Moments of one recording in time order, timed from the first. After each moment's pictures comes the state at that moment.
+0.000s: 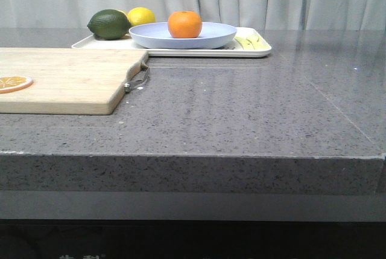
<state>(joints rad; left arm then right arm) -0.45 0.03 -0.44 0.27 0.74 -0.36 0.02 2.29 -2.89 0.39 1.27 0.17</state>
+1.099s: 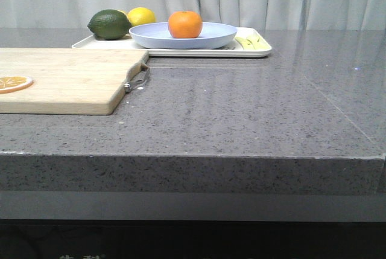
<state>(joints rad) -0.45 0.03 -0.44 0.27 0.74 -0.36 0.02 0.94 -0.89 0.03 0.80 -0.05</state>
